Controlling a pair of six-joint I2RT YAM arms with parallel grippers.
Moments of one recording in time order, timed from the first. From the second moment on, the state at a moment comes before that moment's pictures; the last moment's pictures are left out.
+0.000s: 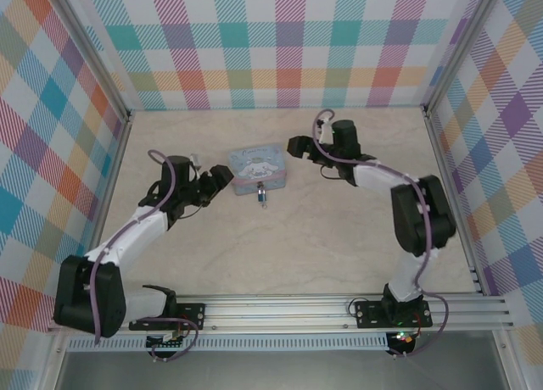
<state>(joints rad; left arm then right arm) -0.22 1.27 0.76 -0.13 0.41 -0.91 0.35 1.78 1.12 0.19 -0.48 0.58</state>
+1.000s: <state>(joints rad) -0.20 1.85 1.26 -0.08 0.61 -0.79 0.63 1.91 0.84 0.56 -0.33 0.97</state>
